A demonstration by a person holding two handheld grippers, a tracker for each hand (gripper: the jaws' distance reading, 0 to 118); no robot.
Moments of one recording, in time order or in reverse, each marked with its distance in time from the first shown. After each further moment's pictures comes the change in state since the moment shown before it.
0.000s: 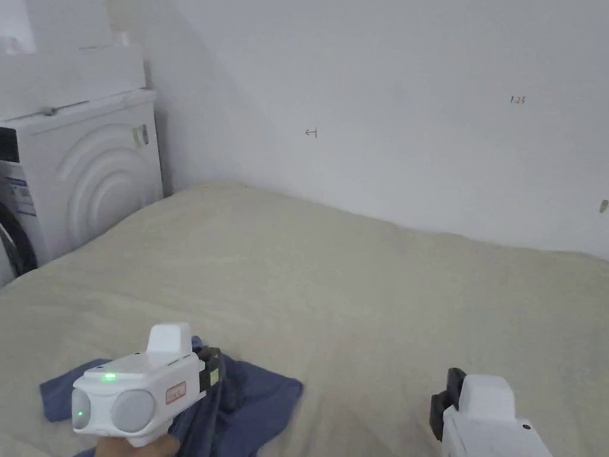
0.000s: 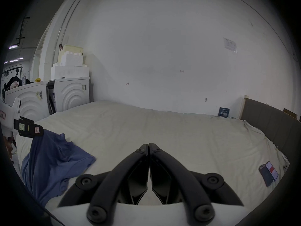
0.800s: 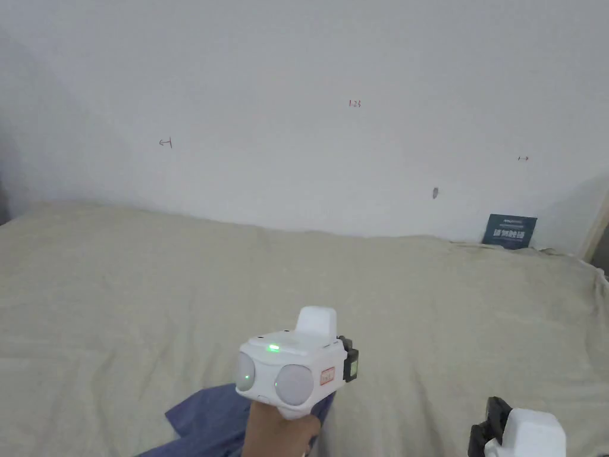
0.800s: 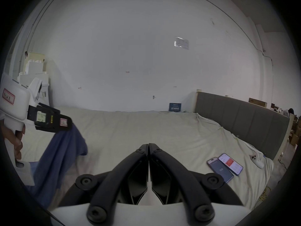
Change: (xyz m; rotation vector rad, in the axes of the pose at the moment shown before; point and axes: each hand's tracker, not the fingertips) left arm 0.342 -0.012 -0.094 -0.080 -0.472 -0.260; right arm 0.184 -0.036 0.083 -0.008 -0.362 -0.084
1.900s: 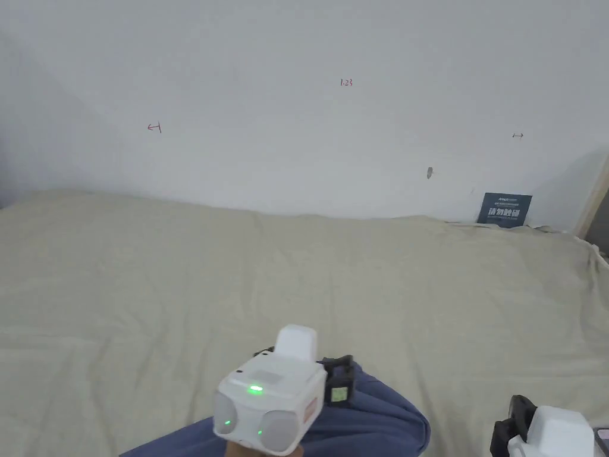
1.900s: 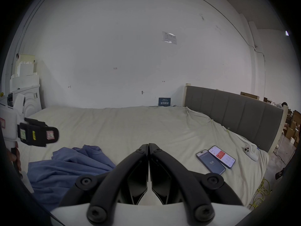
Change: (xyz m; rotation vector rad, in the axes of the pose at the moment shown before) left arm -0.025 -0.052 0.038 0.100 0.157 -0.058; right arm 0.013 -0.013 0.003 -0.036 -0.056 -0.035
